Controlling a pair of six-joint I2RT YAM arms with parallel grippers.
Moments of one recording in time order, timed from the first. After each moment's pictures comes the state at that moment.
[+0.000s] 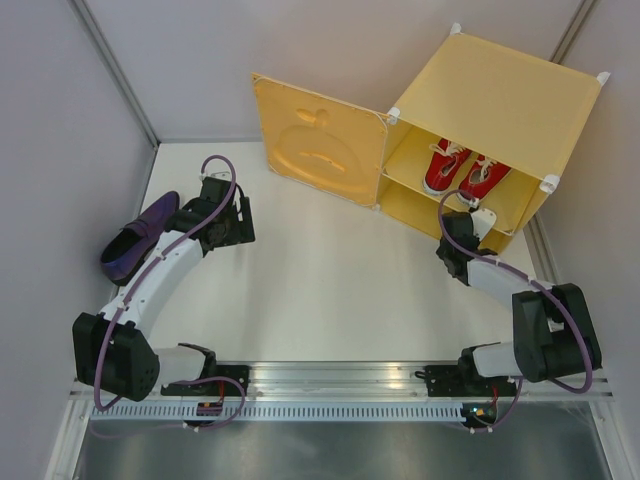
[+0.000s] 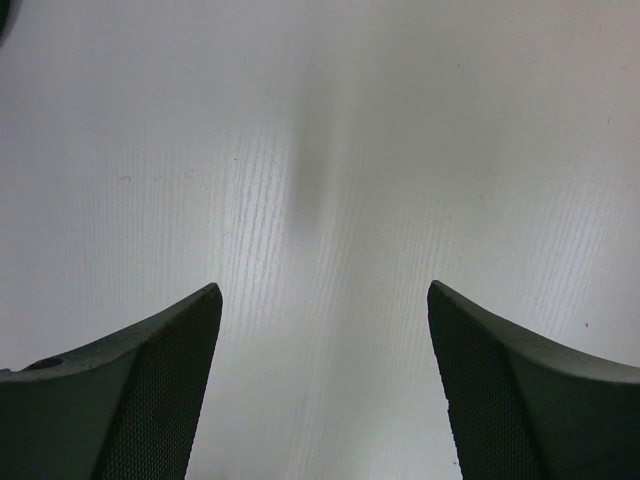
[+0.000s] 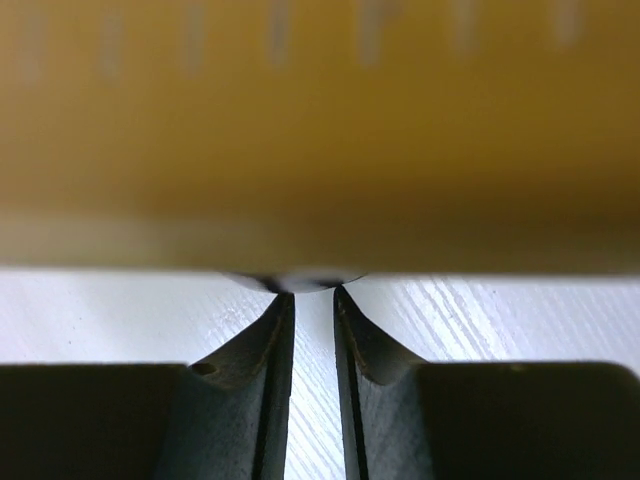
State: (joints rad) left arm -0.29 1.28 1.06 -0.72 -0.26 -0.35; right arm 0.16 1.37 0.58 -0.04 0.45 0.63
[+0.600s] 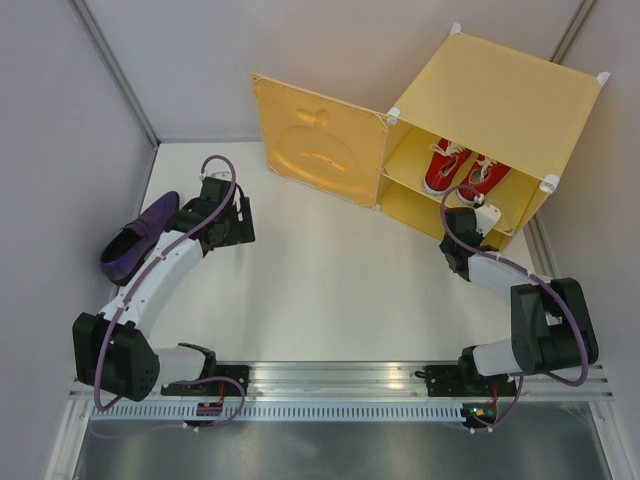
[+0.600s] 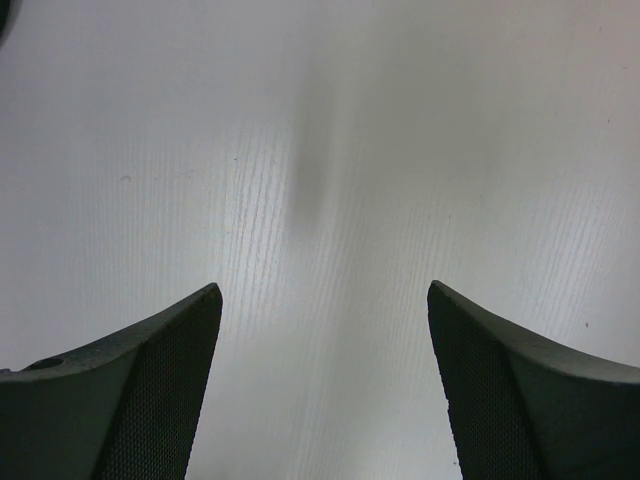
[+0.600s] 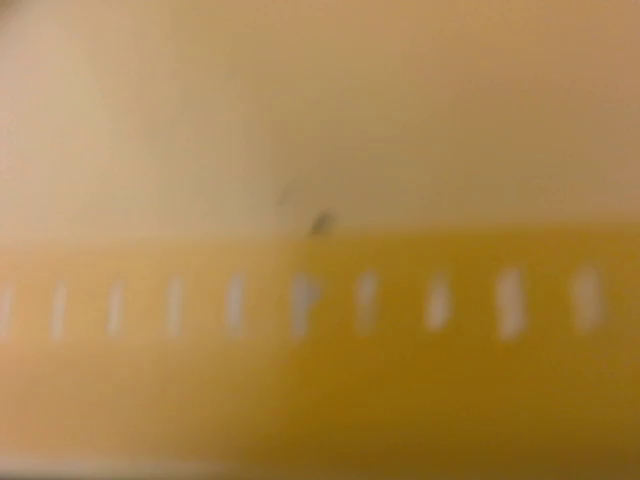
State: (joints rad) left arm -0.29 1.28 1.06 -0.72 -0.26 -0.35; right arm 0.13 1.41 0.61 0.00 0.48 0.62
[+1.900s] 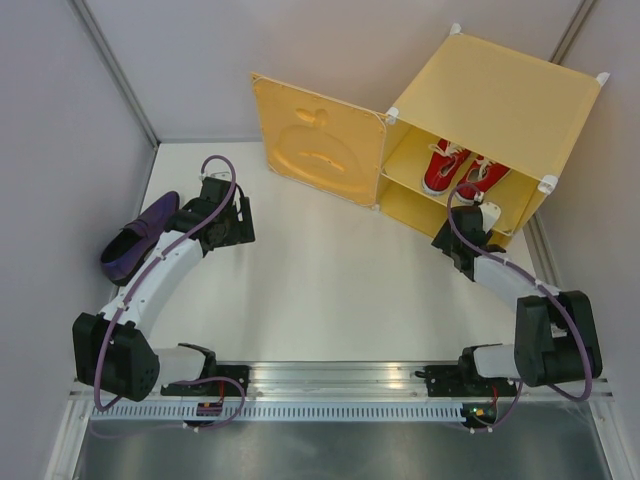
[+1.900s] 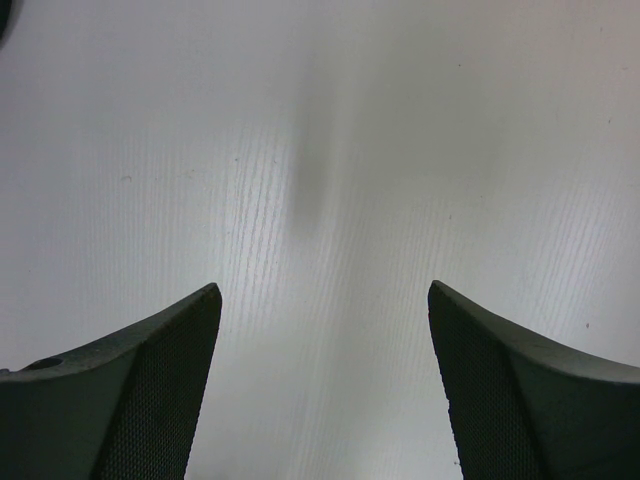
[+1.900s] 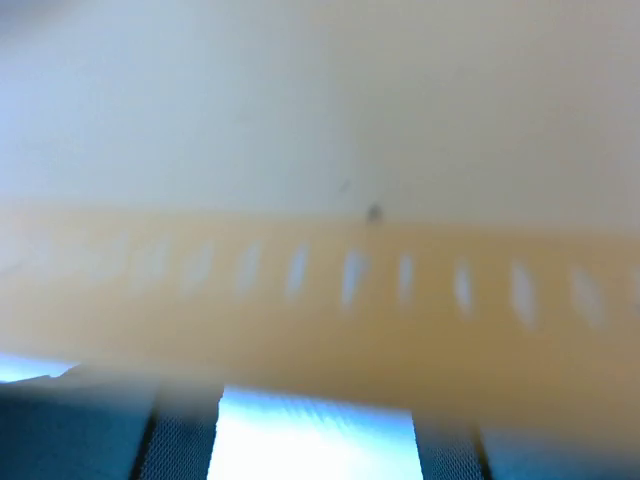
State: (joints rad) left arm -0.29 1.28 1.06 -0.72 -0.26 -0.35; right arm 0.10 1.37 0.63 -0.06 0.35 0.57
